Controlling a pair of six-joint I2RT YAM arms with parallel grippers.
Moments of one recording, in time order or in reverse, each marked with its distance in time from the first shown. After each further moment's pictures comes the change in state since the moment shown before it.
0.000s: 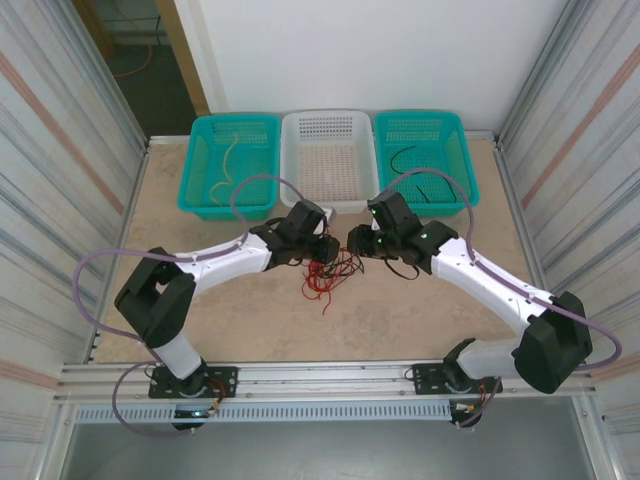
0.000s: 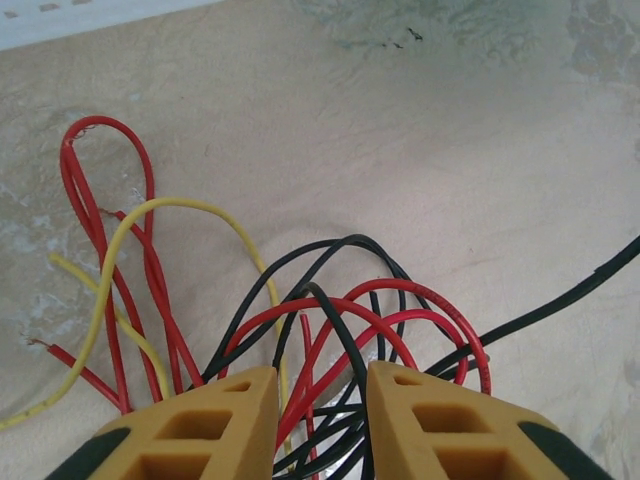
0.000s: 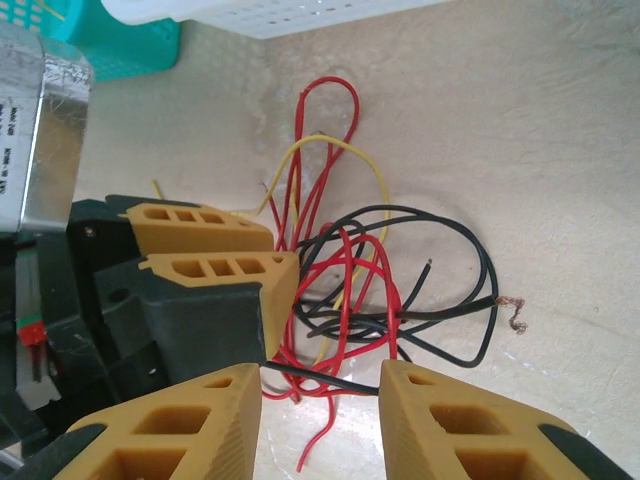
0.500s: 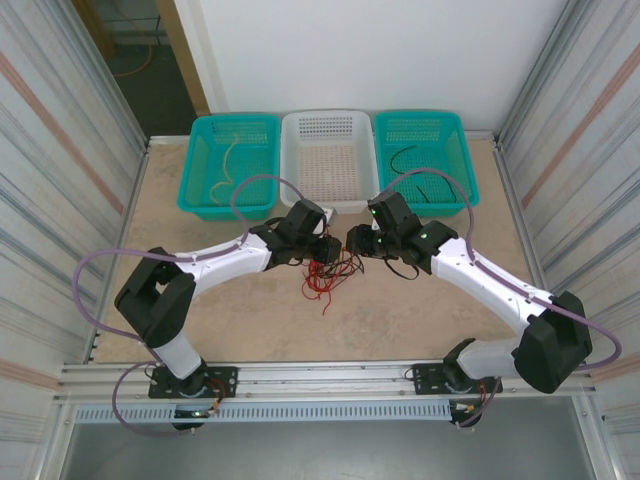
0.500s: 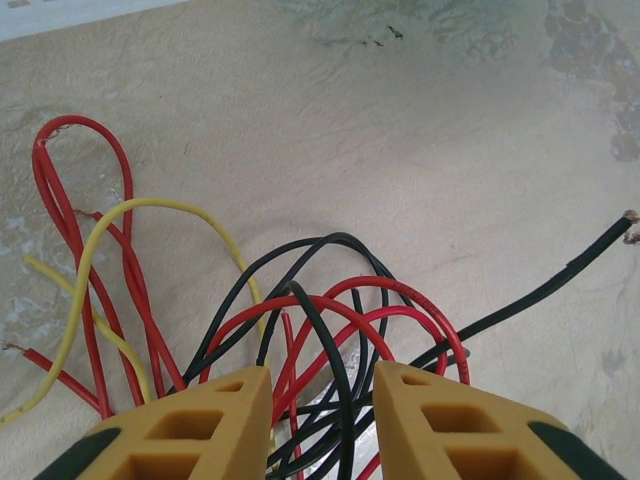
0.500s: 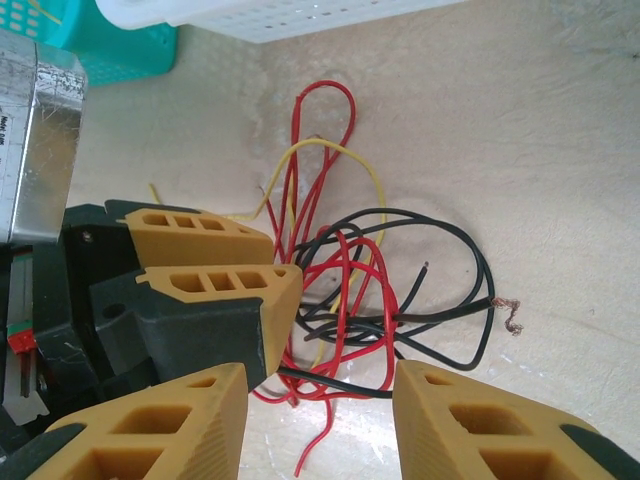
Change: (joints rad) left arm 0.000 0.000 0.000 0.007 0.033 0.000; right arm 0.000 0.001 -0.001 0.003 0.006 0.001
